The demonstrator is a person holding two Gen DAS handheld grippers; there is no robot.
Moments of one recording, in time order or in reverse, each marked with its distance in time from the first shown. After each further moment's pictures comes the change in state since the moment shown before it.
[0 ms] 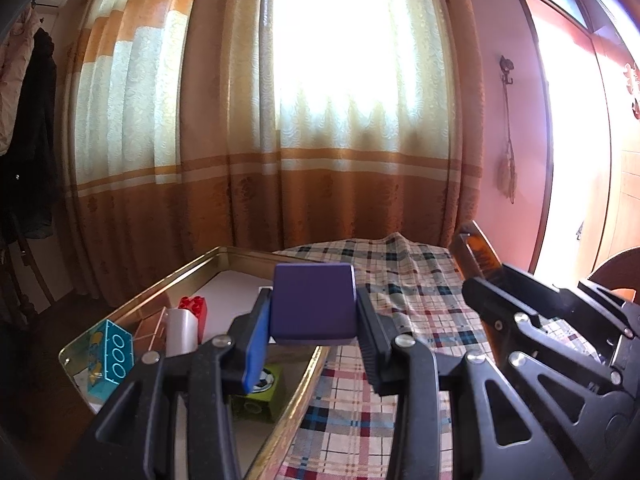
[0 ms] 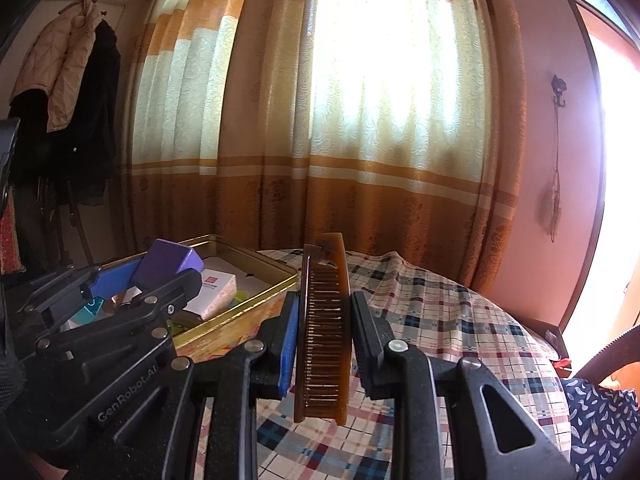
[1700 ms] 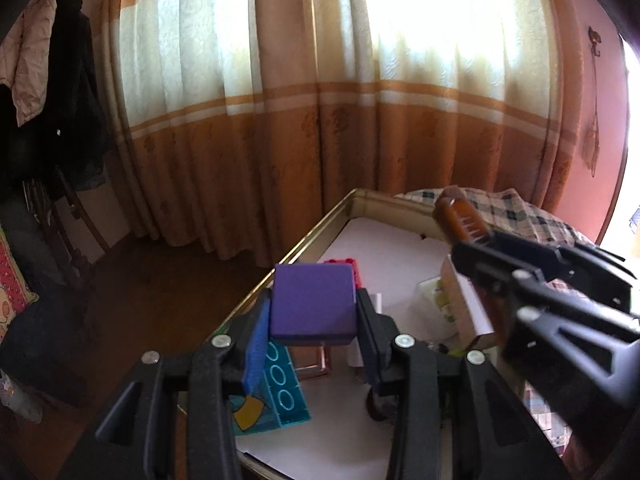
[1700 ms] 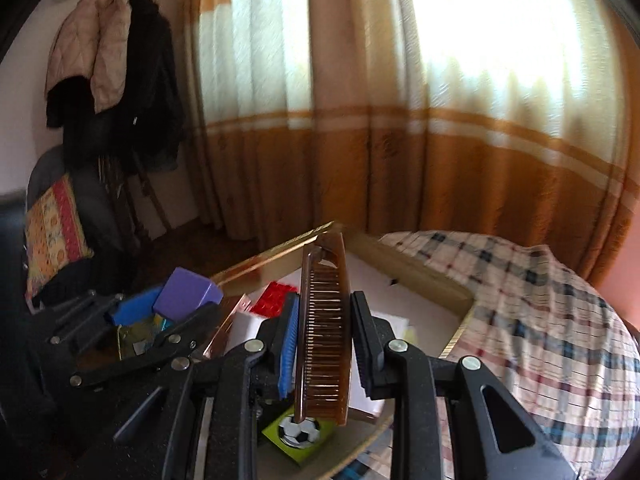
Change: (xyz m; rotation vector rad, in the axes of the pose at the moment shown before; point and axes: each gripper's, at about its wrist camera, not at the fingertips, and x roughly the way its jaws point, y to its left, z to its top) left arm 0.056 0.125 0.015 -0.054 0.288 0.221; right arm 0.112 0.107 0.046 -0.024 0.259 0.347
